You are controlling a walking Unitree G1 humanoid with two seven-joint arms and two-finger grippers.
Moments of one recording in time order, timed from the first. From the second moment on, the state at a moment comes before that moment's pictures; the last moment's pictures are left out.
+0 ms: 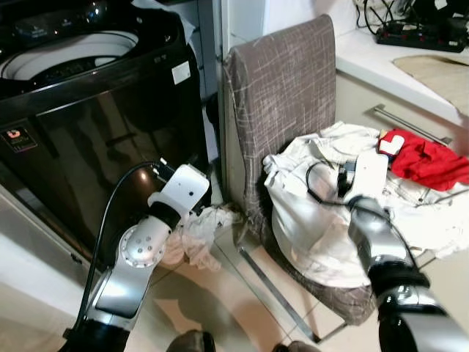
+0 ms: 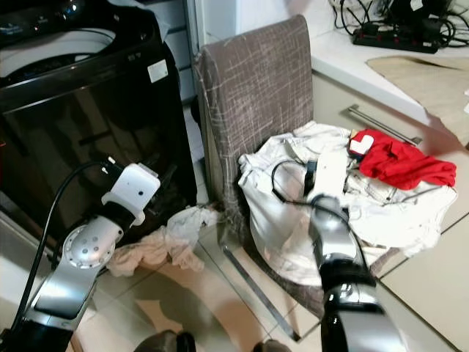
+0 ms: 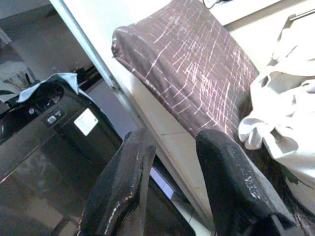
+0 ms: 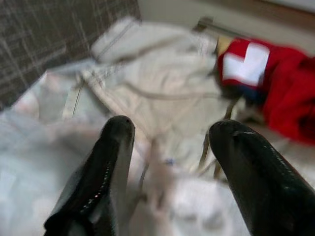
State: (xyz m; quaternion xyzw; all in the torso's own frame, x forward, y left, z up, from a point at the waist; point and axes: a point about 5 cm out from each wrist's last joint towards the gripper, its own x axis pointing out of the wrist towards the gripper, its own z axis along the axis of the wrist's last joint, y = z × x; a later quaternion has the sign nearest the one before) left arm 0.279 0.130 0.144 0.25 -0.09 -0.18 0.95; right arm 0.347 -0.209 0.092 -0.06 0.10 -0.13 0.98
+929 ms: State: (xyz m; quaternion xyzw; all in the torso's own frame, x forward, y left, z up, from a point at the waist) left arm 0.219 0.159 0.146 0.27 -0.02 -0.18 0.94; right arm 0.360 -0.233 0.089 -0.21 0.24 0.03 0.95
